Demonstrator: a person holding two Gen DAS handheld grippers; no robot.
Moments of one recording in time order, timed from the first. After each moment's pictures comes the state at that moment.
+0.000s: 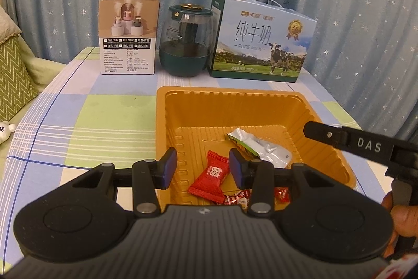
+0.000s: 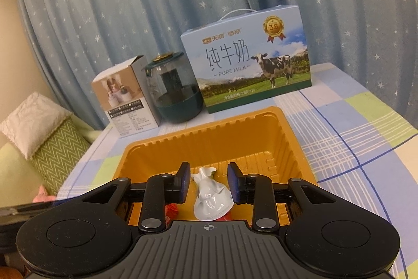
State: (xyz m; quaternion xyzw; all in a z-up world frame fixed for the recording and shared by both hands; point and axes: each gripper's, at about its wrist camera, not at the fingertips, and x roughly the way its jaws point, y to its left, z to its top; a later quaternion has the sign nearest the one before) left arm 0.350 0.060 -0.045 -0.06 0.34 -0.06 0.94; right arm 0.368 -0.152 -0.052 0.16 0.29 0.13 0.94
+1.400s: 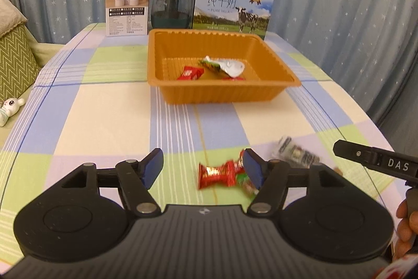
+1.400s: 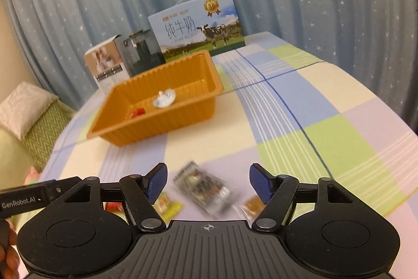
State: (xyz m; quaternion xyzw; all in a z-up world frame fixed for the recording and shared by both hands) left arm 0.173 0.035 -0.063 -0.04 0.36 -0.08 0.93; right arm 0.156 -0.214 -0.078 0.15 0.33 0.06 0.93
